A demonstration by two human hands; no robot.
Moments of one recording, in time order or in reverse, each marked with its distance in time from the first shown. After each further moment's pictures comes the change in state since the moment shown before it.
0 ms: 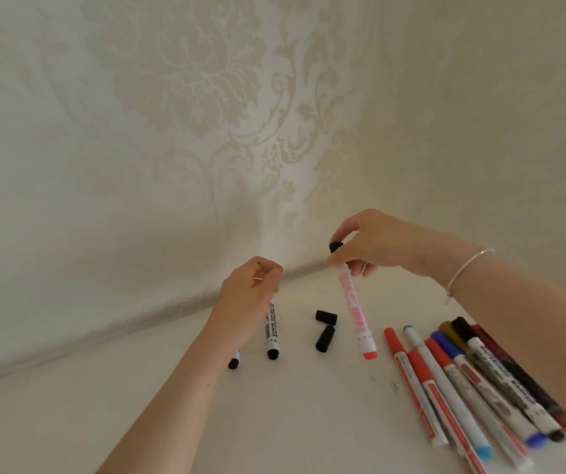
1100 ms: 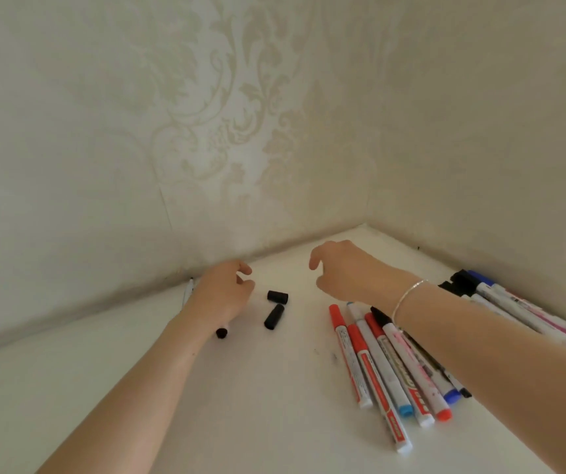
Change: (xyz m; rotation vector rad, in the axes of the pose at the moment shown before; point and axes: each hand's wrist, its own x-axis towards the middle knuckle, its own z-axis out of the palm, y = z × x) left_hand 0.006 -0.007 0.042 0.405 -0.154 -0.130; right_hand -0.017 0.070 0.019 -0.508 0.042 -0.049
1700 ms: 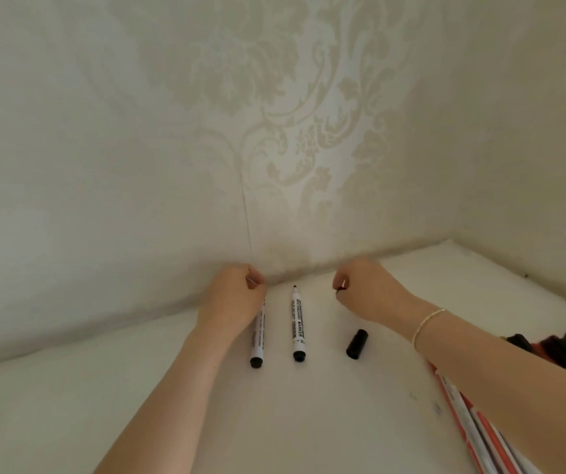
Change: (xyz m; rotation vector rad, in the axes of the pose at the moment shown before) left_hand 0.019 -0.067 -0.046 0.008 0.259 -0.054; right_hand 0.078 -0.051 0.054 0.161 0.054 0.030
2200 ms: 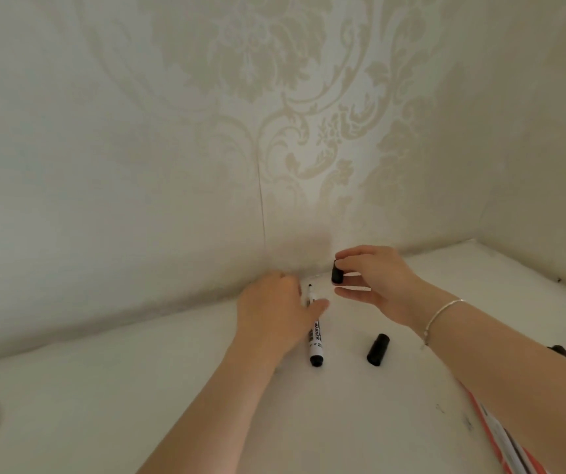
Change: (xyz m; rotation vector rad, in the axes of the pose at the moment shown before) left_hand -0.018 0.024 0.017 0.433 -0.038 0.145; right_hand 0.009 -0.021 -0.001 1.151 -0.076 0.260
